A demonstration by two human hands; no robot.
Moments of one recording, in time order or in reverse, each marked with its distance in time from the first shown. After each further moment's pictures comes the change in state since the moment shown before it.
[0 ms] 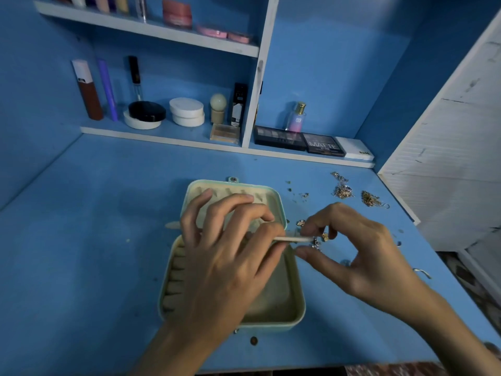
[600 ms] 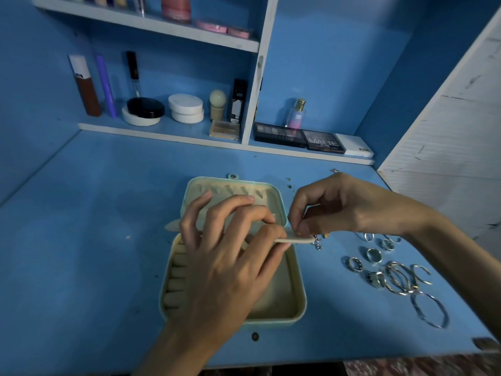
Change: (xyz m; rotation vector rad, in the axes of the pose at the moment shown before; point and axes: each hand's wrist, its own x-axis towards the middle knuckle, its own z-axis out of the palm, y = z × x) left_hand -0.006 0.001 0.003 -0.022 0.063 -0.002; right_hand 0.061 0.001 -0.030 0.421 -0.634 0.340
